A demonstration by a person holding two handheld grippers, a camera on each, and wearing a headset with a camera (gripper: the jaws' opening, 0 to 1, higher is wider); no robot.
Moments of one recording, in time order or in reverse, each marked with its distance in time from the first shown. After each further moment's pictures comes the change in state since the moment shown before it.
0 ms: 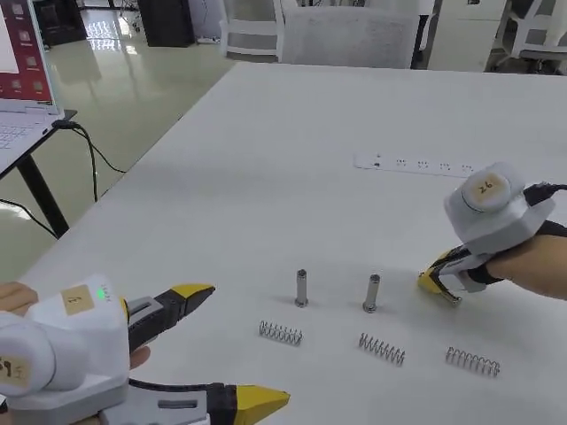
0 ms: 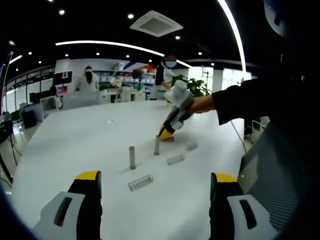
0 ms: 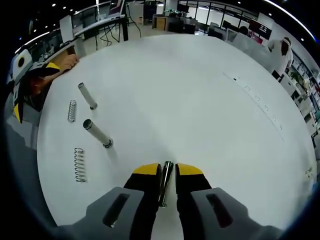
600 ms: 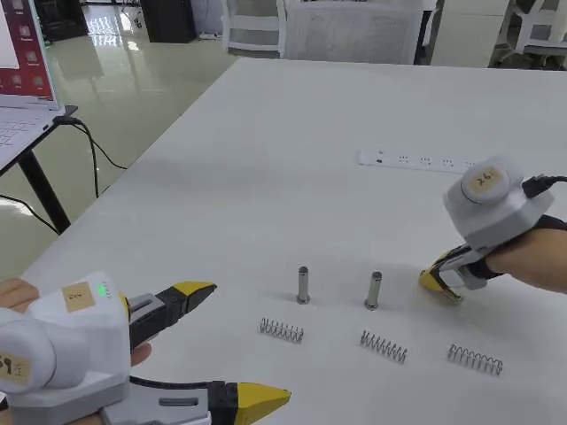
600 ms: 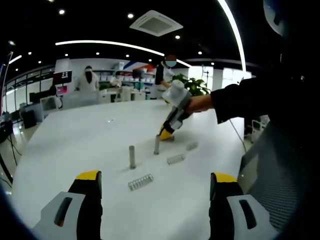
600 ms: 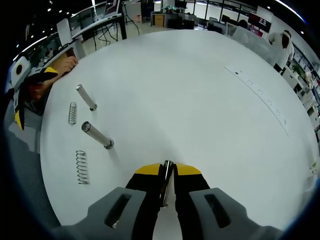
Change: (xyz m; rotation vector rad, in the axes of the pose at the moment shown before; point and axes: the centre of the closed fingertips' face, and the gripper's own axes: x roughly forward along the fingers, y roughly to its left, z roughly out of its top) left arm 0.001 0.002 -0.001 0.000 0.005 0.000; right arm 0.004 0.001 -0.003 0.043 0.032 0.030
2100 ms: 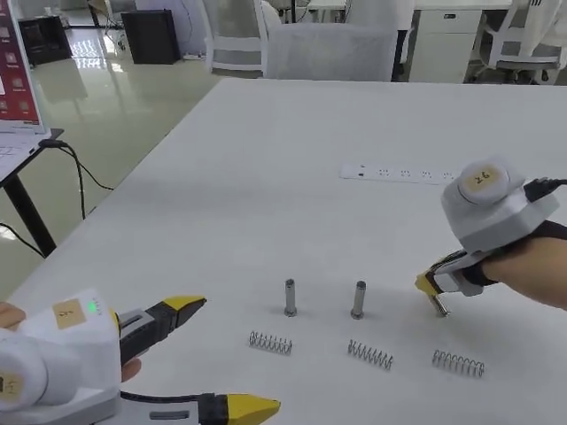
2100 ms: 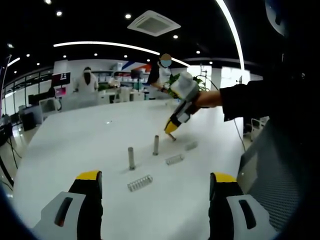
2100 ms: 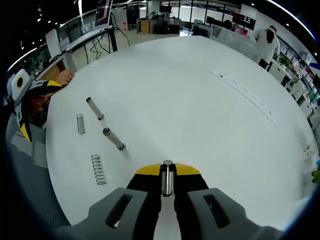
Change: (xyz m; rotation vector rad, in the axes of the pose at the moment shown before) left arm 0.000 -0.004 0.003 0.018 0.001 -0.007; right arm -0.040 0.008 0.001 0.095 -0.054 -0.078
